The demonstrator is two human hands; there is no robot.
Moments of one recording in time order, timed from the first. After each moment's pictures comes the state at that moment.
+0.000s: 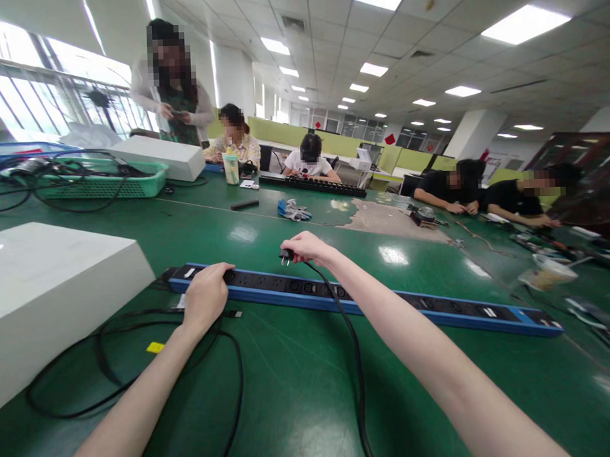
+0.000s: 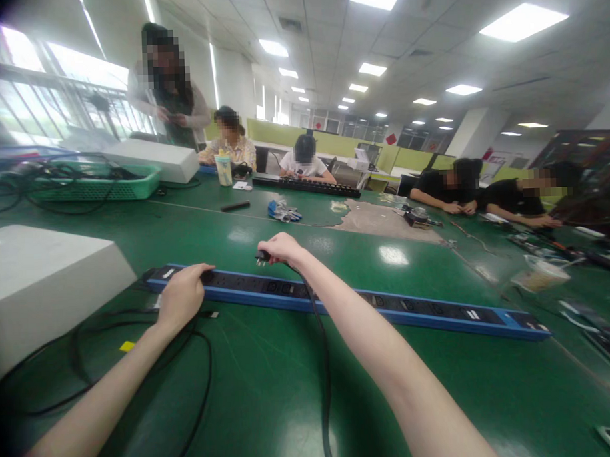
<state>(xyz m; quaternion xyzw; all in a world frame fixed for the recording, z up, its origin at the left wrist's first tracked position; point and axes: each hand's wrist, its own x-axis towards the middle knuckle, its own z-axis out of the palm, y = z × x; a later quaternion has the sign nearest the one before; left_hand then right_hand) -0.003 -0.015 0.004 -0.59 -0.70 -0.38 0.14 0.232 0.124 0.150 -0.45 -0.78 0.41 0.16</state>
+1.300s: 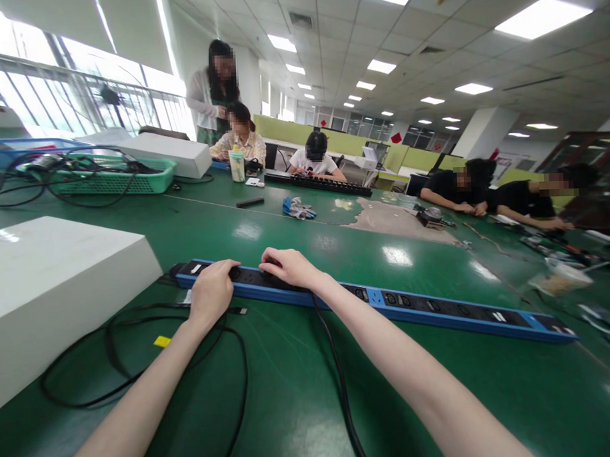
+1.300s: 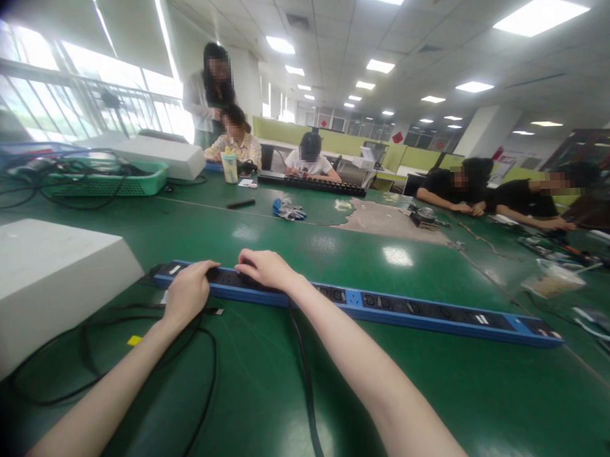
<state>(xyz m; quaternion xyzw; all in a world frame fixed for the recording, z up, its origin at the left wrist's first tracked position) -0.002 -0.016 0.006 -0.59 -0.70 -0.38 0.14 0.211 0.103 0.084 -0.15 -0.95 0.16 0.24</state>
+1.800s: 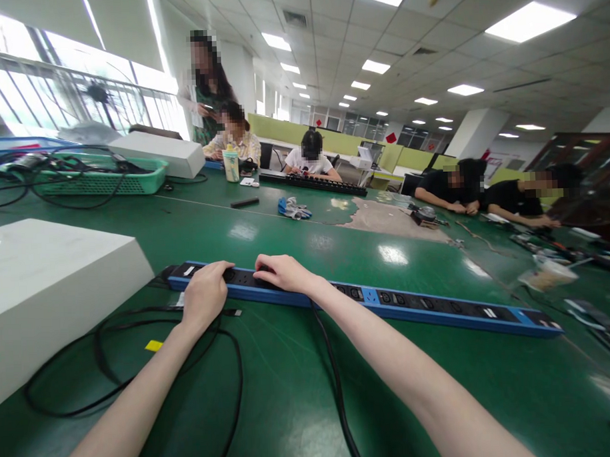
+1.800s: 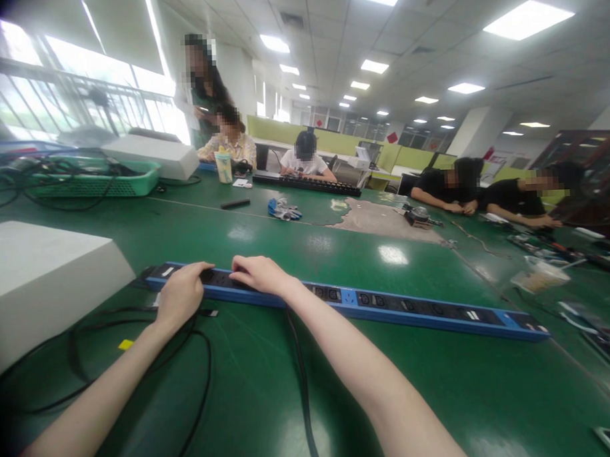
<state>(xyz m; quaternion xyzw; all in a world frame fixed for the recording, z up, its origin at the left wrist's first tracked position) -0.002 -0.016 0.006 -0.59 -0.70 -0.38 0.14 0.212 0.097 0.086 -0.14 -0.95 0.18 0.19</state>
